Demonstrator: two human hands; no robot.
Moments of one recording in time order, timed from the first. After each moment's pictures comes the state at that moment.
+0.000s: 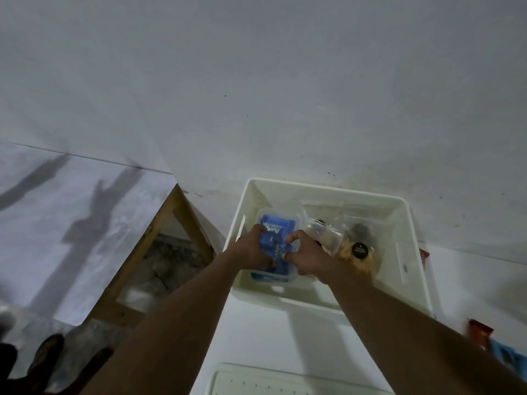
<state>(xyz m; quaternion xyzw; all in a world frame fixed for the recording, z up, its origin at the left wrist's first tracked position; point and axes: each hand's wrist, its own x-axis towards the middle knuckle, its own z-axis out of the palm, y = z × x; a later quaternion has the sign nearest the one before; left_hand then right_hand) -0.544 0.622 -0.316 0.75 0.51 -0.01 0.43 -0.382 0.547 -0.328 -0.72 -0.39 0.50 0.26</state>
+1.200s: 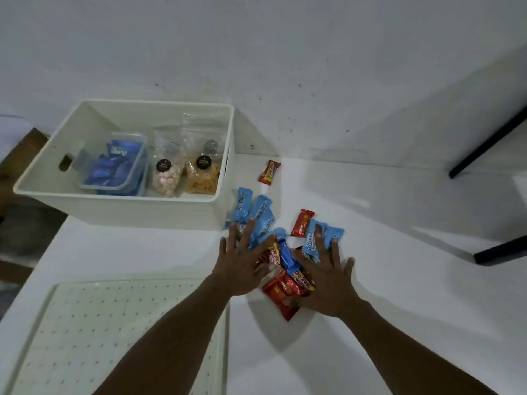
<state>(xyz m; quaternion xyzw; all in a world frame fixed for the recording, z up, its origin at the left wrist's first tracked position) -0.319 0.282 -0.425 0.92 0.36 -0.05 0.14 -0.126 0.142 -0.434 -0.79 -0.57 0.23 -0.02</state>
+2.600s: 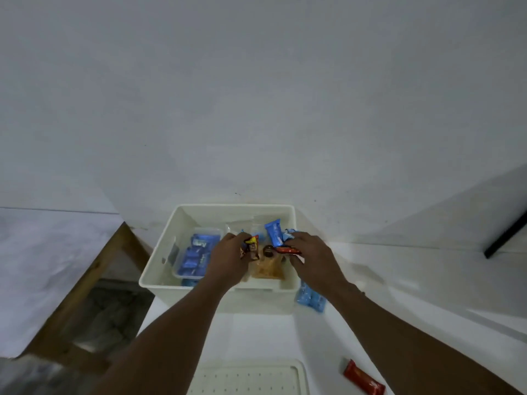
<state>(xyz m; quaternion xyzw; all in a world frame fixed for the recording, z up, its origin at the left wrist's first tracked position) -0.415 0.462 -0.231 0.84 0.48 0.17 0.18 -0.223 0.351 -0.245 -0.70 -0.63 0.06 0.34</state>
